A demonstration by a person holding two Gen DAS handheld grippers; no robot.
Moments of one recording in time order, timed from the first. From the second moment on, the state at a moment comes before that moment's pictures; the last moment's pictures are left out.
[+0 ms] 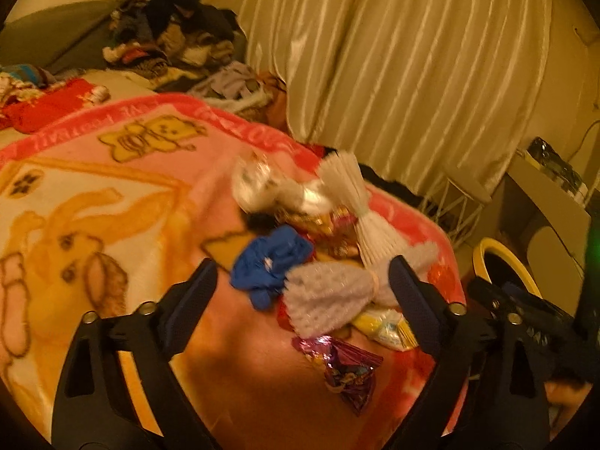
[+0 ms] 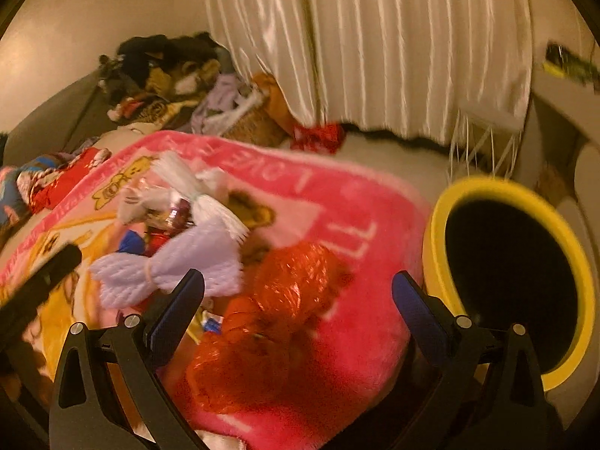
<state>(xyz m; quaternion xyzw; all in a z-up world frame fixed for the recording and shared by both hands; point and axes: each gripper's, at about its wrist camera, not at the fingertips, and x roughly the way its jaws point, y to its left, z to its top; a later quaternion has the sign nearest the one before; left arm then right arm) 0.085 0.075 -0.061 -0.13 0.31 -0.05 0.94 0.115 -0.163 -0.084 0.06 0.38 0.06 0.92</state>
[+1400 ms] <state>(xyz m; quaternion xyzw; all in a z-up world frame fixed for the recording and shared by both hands) 0.073 0.033 -0.016 -0.12 0.28 -0.13 0.94 0.118 -0.202 -0.092 0.18 0.45 0.13 0.87</state>
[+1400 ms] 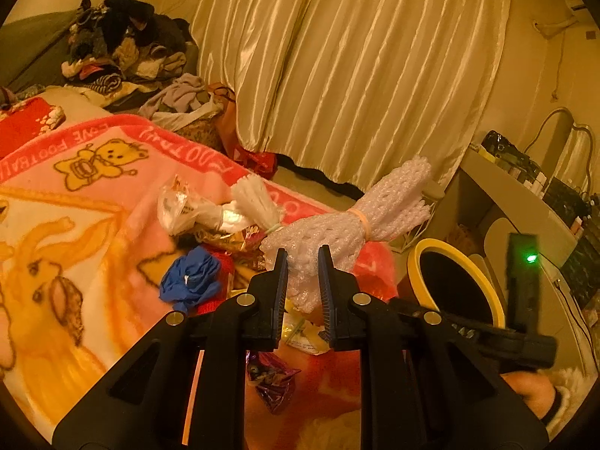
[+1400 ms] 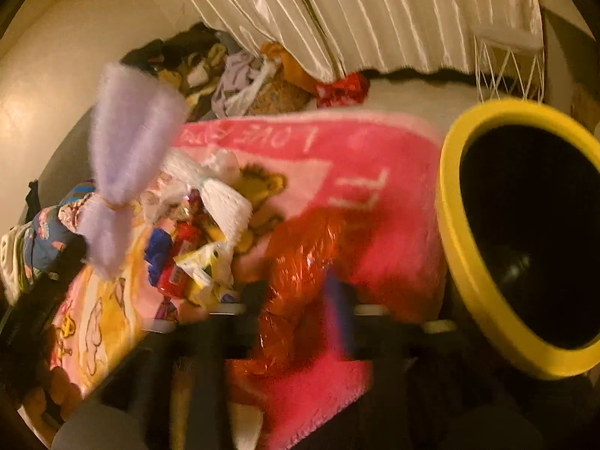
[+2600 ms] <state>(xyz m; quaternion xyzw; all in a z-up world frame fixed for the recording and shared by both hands) 0.071 -0.050 -0.002 -0.06 0.29 -0.18 0.94 0.072 -0.325 -0.043 0.19 0.32 0.02 0.93</state>
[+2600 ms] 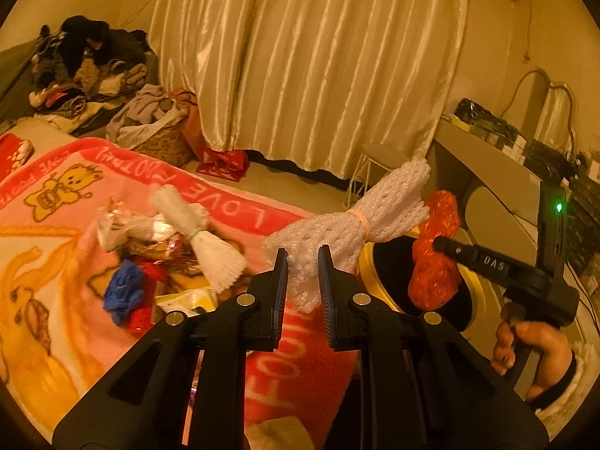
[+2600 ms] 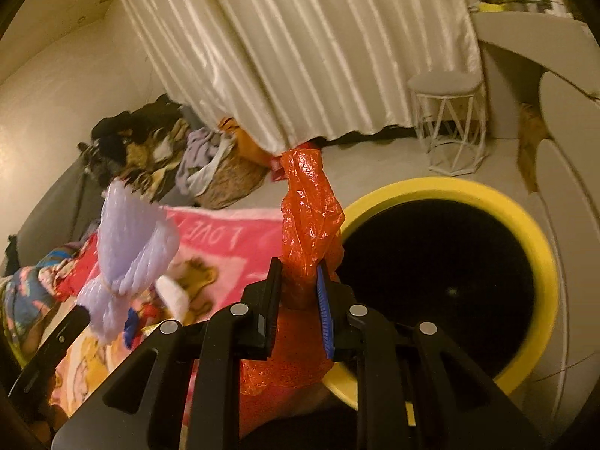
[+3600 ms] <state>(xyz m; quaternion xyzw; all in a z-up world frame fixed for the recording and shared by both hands) 0.107 -0.155 -0.040 0.02 0.37 -0.20 0.91 0.056 -0.411 -0.078 0.23 0.33 -0.09 0.91</state>
